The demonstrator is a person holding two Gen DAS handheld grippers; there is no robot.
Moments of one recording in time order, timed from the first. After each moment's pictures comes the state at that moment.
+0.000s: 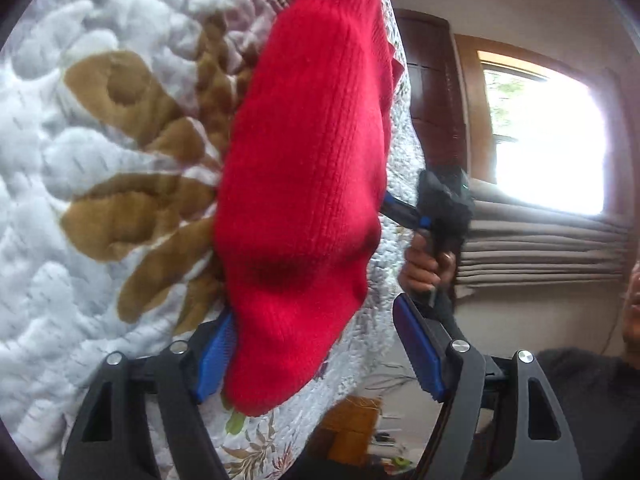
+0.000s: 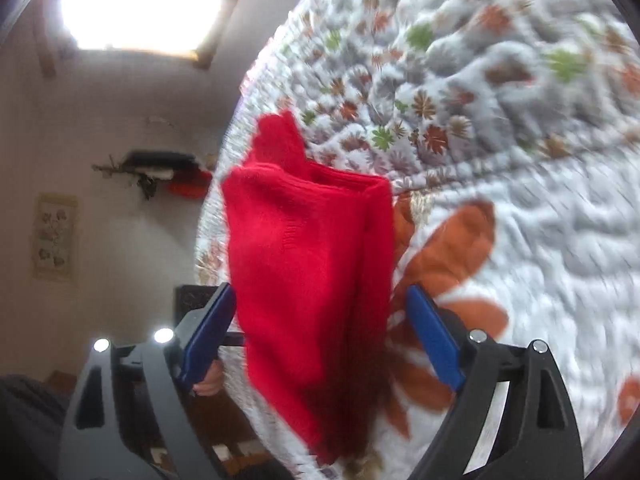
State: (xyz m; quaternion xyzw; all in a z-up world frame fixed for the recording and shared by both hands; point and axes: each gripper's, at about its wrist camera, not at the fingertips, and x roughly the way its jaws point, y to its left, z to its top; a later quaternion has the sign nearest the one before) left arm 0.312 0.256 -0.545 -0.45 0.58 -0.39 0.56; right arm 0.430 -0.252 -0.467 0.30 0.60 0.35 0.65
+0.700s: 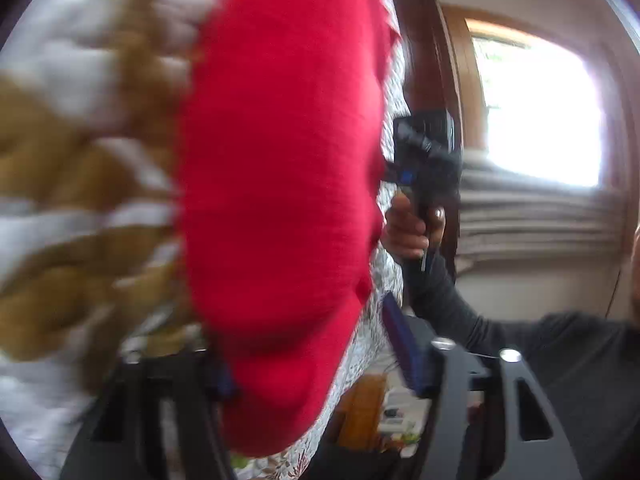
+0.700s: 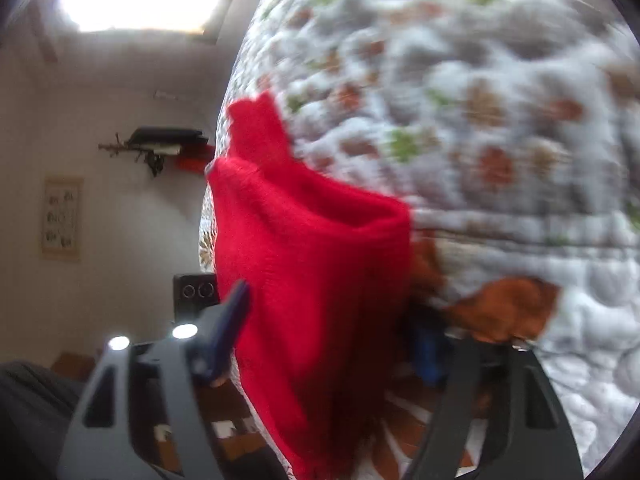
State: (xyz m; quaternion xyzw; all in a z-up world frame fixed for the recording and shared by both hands) left arm 0.310 0.228 -0.553 -0.43 0.58 -0.42 0.55; right arm 0.453 -0.270 -0.499 0.31 0.61 0.39 0.61
